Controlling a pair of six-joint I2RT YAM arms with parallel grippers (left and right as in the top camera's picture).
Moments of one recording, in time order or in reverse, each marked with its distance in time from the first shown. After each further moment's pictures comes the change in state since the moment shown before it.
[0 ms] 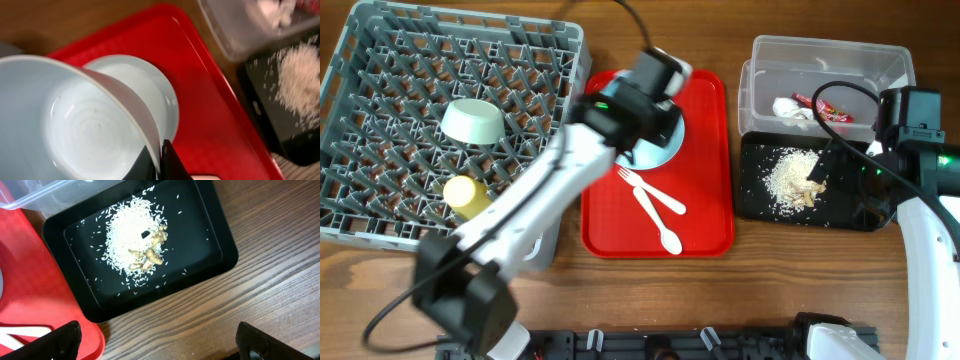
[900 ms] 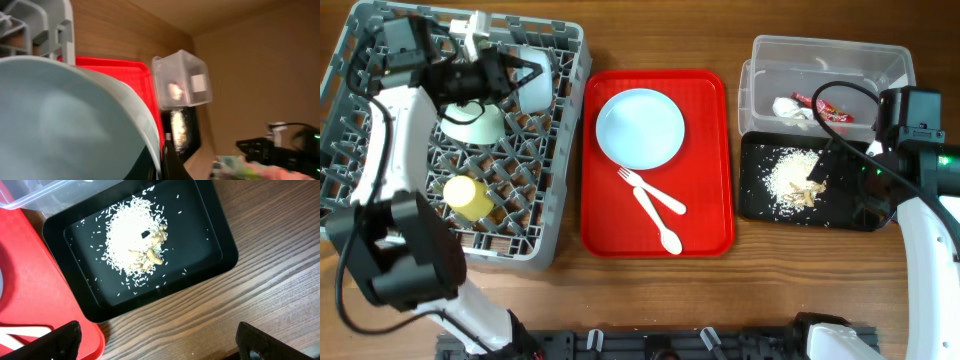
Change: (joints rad) left arm 0.837 0.140 0.000 0.025 1.178 -0.013; right arm 0.000 0.000 0.000 0.000 0.000 0.000
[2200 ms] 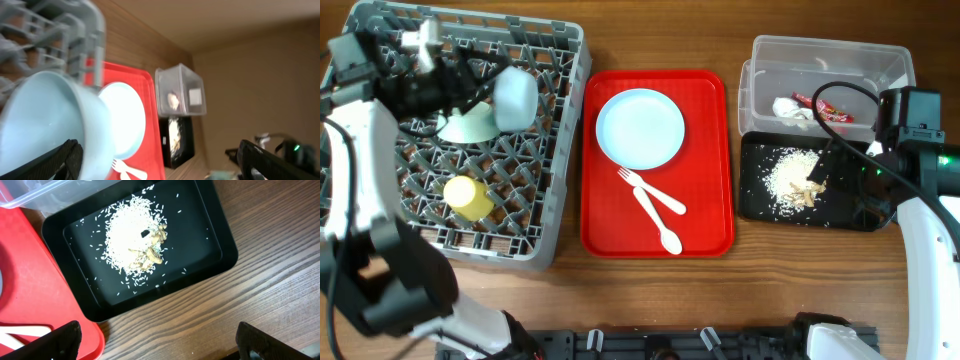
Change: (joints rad) left arm 0.123 -0.101 0.000 -0.150 -0.017 0.038; right arm 0.000 0.000 0.000 -0.003 0.000 0.000
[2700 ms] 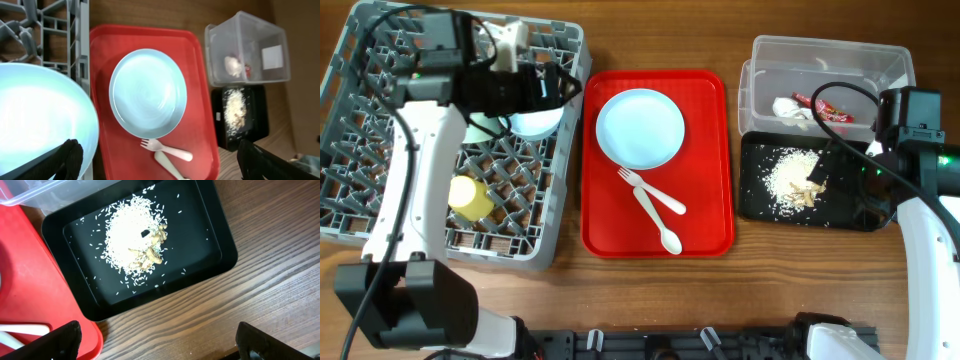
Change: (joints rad) left arm -0.342 -0.113 0.000 -0.064 -0.520 0.004; right arm 0.000 0.000 0.000 0.000 0.000 -0.019
